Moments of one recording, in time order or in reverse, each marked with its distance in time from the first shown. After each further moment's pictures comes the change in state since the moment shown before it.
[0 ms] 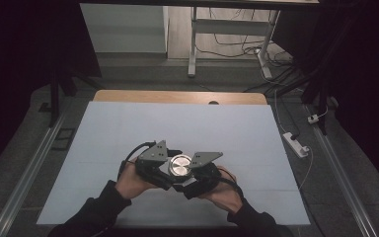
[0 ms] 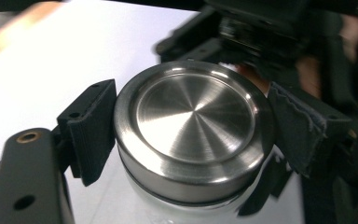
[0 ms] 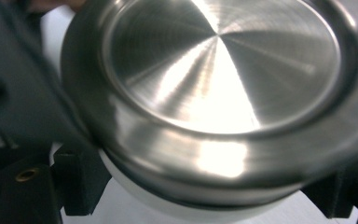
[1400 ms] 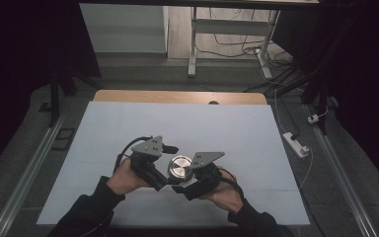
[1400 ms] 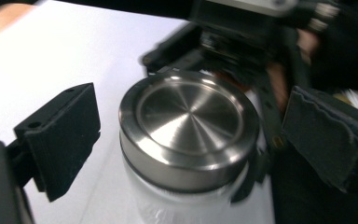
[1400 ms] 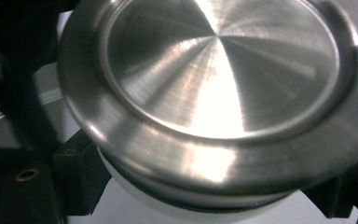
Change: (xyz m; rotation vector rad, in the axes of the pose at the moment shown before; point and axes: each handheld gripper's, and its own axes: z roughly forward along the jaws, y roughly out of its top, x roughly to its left) left arm 0.022 0.003 -0.026 0.011 -0.247 0.073; right arm 0.004 0.001 -0.002 -0.026 0.084 -0.018
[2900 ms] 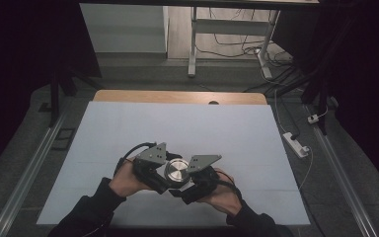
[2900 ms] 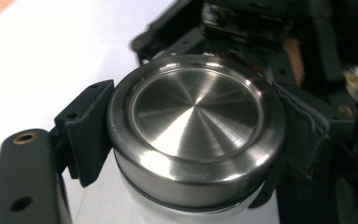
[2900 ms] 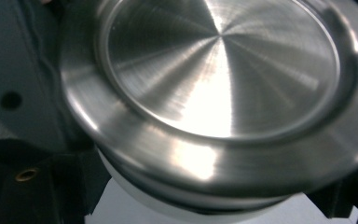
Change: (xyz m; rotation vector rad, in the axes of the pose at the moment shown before) left arm -0.009 -0.002 0.016 0.038 0.060 -0.001; right arm 0.009 0.003 0.001 -0.002 -0.010 -0.017
